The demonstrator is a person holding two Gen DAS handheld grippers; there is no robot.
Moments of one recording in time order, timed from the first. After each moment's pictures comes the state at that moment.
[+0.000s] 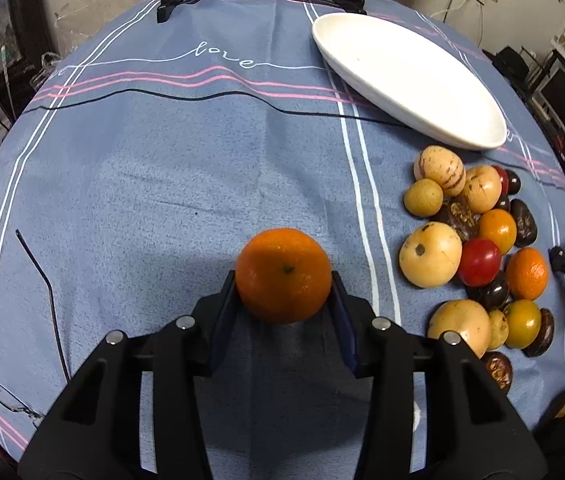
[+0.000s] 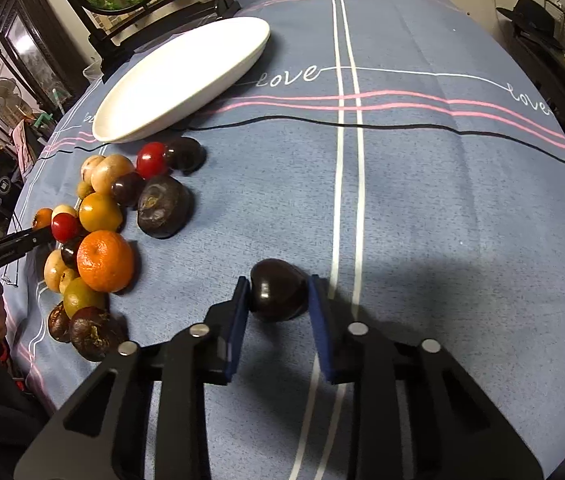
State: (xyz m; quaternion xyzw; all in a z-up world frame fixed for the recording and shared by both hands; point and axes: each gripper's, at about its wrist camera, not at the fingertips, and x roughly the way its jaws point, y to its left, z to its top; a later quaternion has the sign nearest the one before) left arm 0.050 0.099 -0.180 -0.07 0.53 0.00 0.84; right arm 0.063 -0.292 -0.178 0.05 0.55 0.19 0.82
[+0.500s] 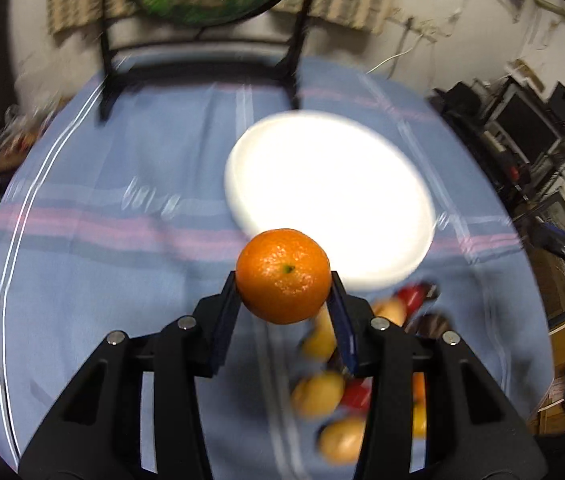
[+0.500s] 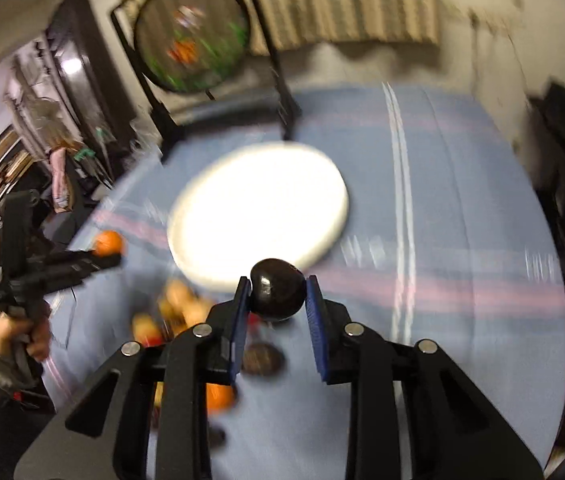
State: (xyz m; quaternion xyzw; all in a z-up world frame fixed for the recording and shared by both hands) left arm 0.133 0.059 -0.087 -0.07 0.45 -0.08 0.89; right arm 0.117 -0.243 -0.054 0.04 0.41 0.25 0.87
